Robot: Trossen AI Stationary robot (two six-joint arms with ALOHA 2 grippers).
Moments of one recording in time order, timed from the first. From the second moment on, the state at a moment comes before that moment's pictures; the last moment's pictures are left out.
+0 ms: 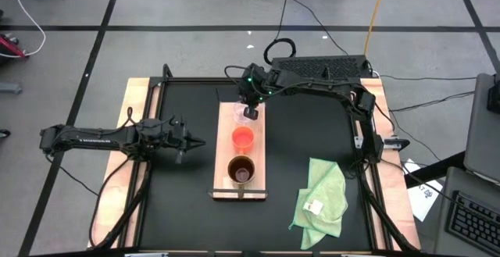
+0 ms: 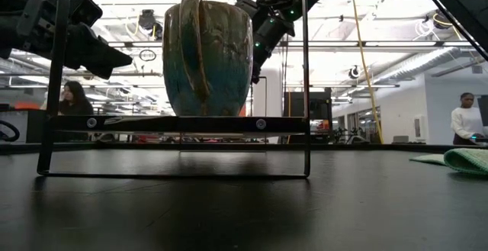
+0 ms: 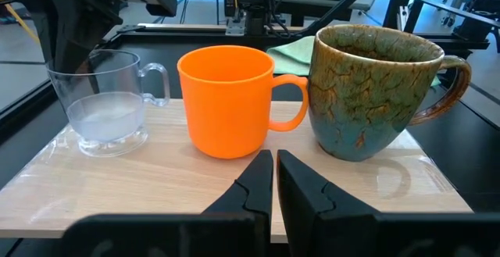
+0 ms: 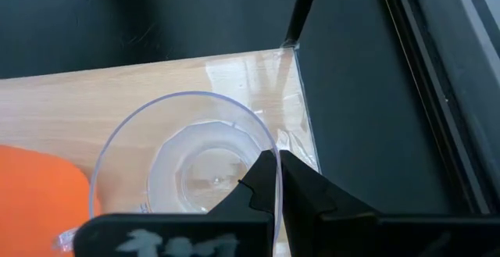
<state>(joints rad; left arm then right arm) 0.09 0.46 0.12 0.12 0.13 0.00 -0.39 2.06 1.71 -0.58 -0.16 -0.20</state>
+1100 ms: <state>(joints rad) 0.09 0.46 0.12 0.09 0.13 0.02 -0.36 2.05 1.79 -0.73 -0.13 -0.23</state>
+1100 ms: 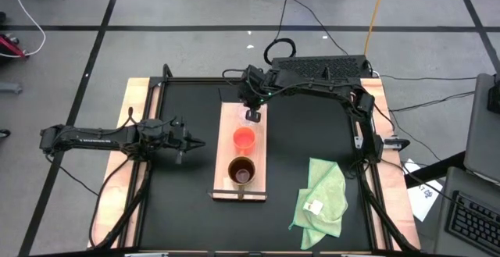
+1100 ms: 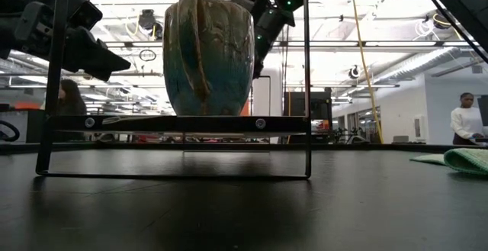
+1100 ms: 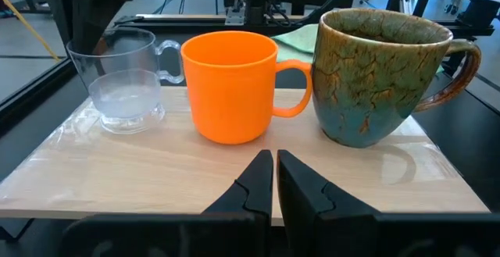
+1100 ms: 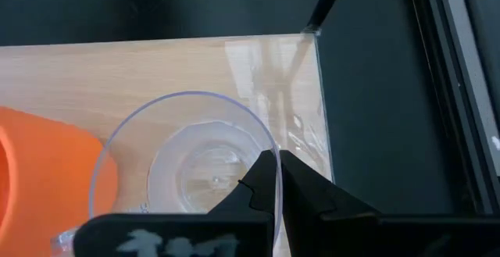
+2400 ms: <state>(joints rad) 0.09 0.46 0.12 0.05 0.13 0.02 -0.36 2.10 1.79 -0.69 -0.21 -0.26</state>
